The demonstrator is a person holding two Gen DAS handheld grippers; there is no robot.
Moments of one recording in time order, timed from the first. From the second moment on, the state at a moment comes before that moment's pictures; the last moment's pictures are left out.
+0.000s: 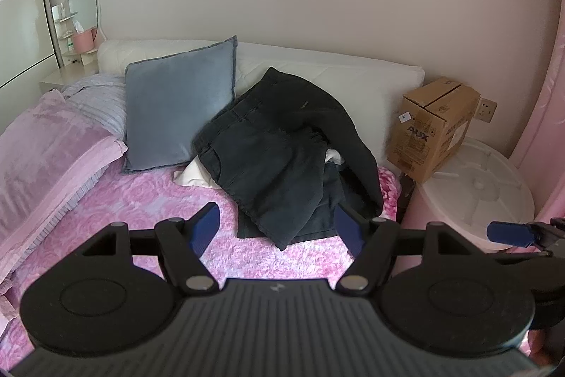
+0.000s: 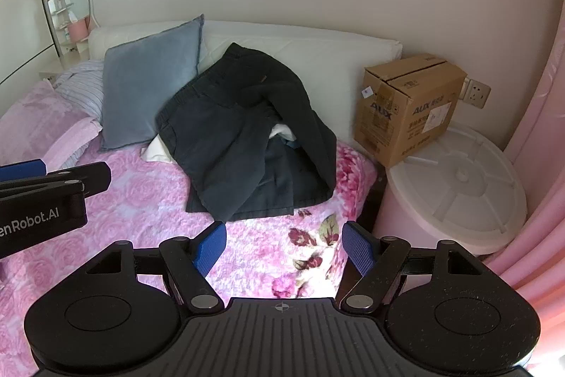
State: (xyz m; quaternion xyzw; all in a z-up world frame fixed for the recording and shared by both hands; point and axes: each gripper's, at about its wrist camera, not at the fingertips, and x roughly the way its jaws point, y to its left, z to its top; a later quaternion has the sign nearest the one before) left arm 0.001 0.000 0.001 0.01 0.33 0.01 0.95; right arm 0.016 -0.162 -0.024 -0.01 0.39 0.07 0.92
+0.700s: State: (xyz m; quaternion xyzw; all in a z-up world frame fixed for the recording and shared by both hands) left arm 0.002 0.007 -0.008 0.00 0.33 0.01 0.94; right arm 0.025 -0.165 -0.025 -0.01 0.39 0.07 0.92
